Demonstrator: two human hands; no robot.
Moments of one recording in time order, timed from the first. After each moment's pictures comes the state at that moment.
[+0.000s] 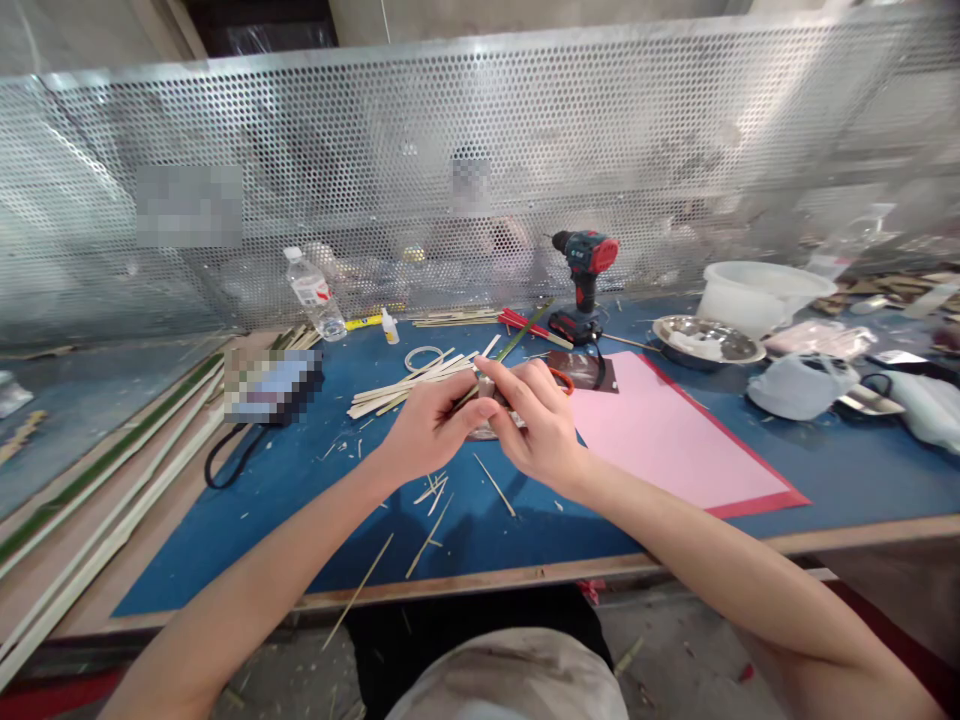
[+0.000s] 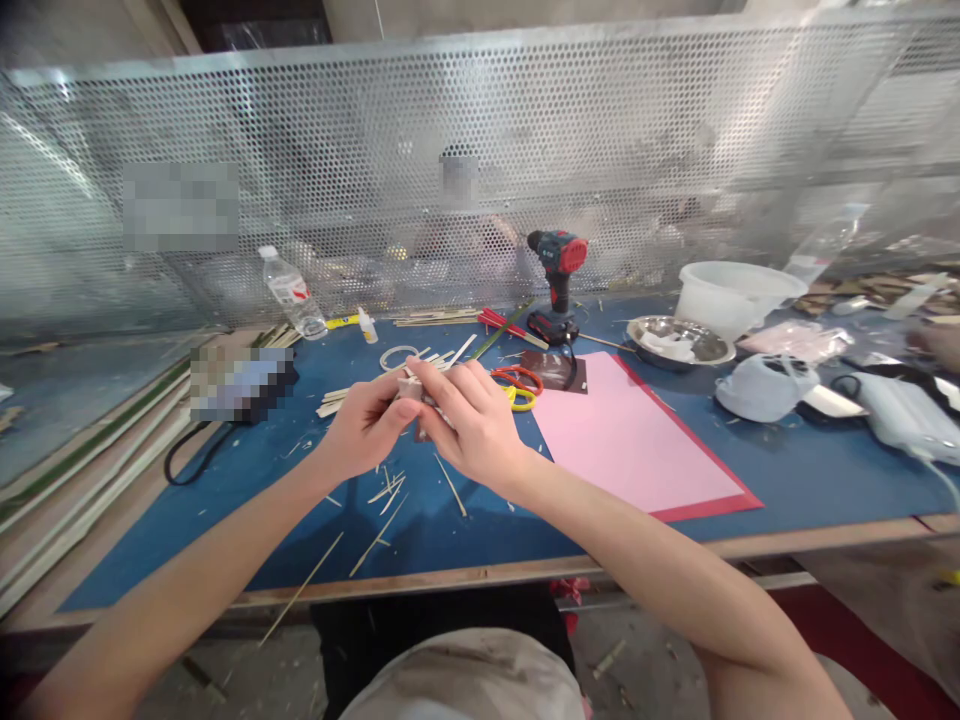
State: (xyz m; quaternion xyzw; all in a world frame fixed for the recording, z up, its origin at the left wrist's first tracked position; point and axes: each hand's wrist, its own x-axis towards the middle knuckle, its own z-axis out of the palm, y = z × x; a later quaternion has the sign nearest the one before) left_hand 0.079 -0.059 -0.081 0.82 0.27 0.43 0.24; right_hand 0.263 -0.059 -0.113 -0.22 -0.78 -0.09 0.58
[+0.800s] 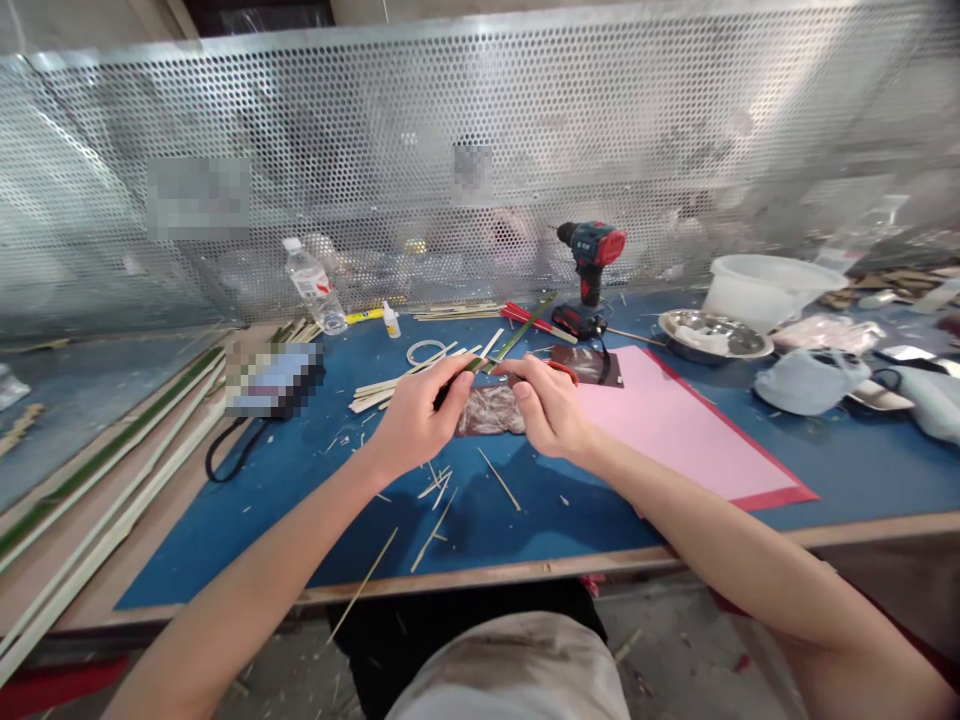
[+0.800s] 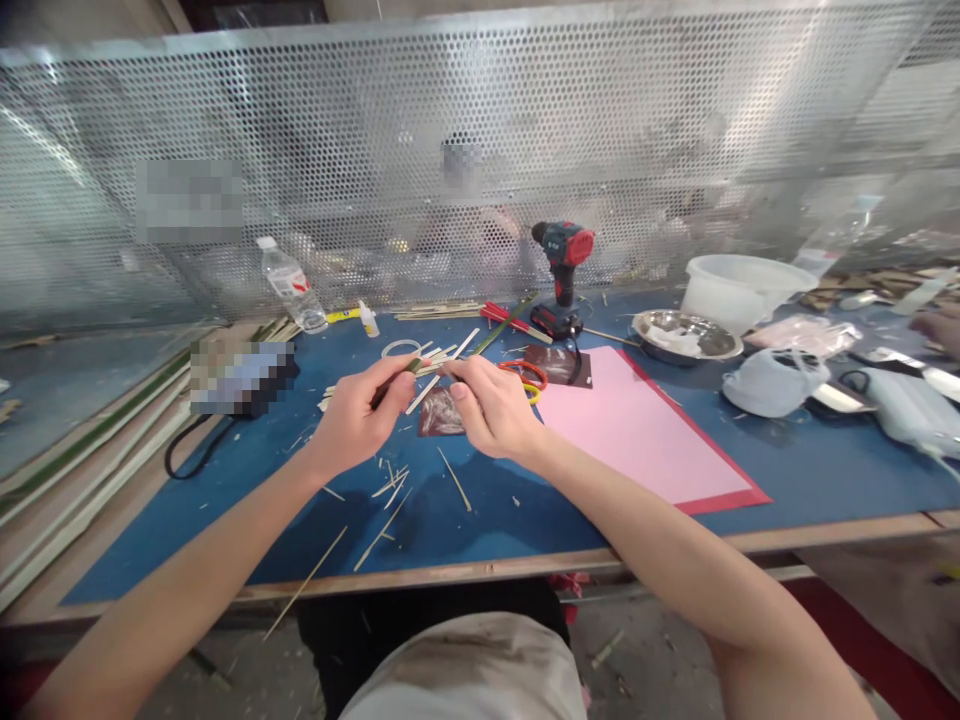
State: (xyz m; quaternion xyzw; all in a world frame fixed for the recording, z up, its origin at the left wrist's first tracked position) left_hand 0.065 -0.056 -0.087 0.82 0.36 0.43 0.11; right_hand 0.285 -0.034 -0.129 -0.24 -0.82 0.00 0.52
